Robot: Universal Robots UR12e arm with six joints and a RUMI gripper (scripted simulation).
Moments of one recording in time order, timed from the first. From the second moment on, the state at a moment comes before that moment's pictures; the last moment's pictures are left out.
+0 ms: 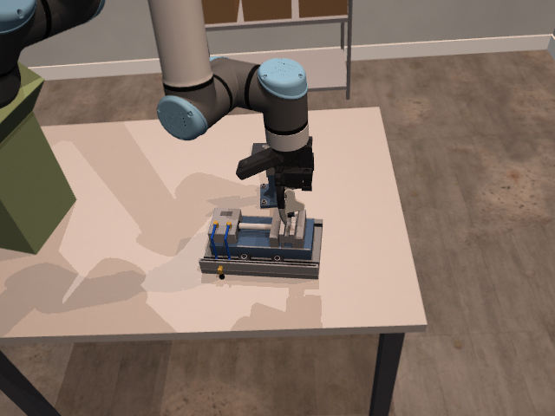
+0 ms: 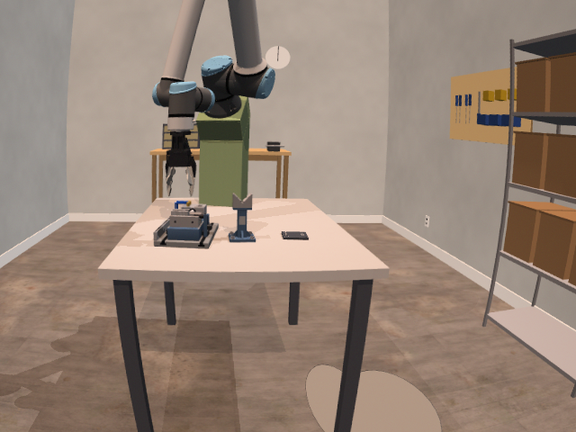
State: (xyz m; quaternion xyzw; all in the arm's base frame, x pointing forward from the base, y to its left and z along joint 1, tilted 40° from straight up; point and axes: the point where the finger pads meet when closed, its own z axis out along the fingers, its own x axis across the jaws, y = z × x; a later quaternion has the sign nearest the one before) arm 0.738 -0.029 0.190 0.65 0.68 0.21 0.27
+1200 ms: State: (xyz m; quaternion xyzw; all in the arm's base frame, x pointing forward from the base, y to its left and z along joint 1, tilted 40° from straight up) arm 0.731 -0.028 0.198 0.65 0.68 0.21 0.27
